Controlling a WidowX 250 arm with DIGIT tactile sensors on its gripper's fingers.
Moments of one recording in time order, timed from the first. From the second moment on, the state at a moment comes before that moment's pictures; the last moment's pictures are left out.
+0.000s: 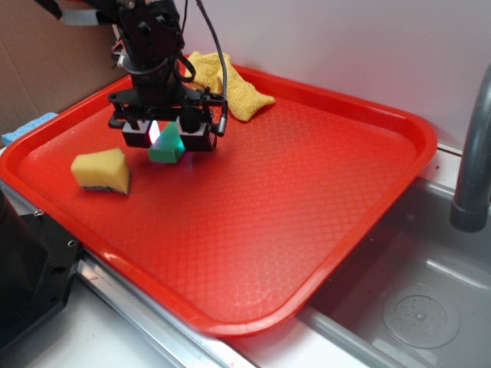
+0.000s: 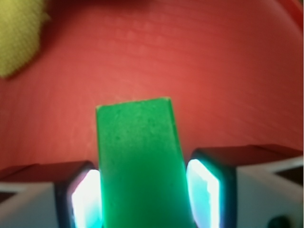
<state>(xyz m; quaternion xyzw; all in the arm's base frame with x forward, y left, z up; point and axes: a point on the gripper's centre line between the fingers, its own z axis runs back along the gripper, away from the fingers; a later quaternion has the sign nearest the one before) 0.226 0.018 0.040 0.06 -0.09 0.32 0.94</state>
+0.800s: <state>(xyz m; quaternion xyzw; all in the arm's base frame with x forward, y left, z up) 0.165 -0.031 0.160 -0.02 -0.04 0.13 0.99</state>
